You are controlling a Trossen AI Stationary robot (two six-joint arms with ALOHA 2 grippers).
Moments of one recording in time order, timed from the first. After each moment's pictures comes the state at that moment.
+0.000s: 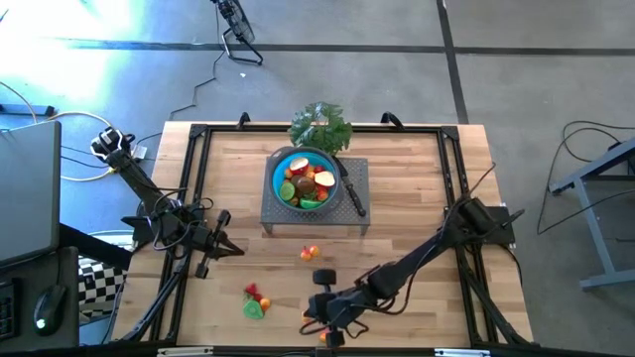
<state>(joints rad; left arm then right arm) -0.84 0.51 0.11 0.42 -0.56 -0.03 0.57 2.06 1.50 -0.06 0.23 0.34</state>
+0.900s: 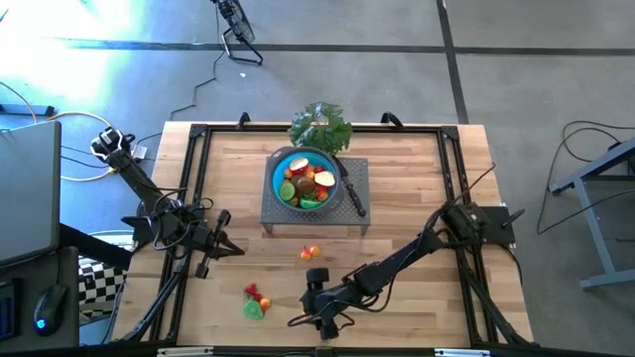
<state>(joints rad) -0.84 0.51 0.12 0.42 -0.56 -0.03 0.52 2.19 1.50 -0.01 0.13 0.29</state>
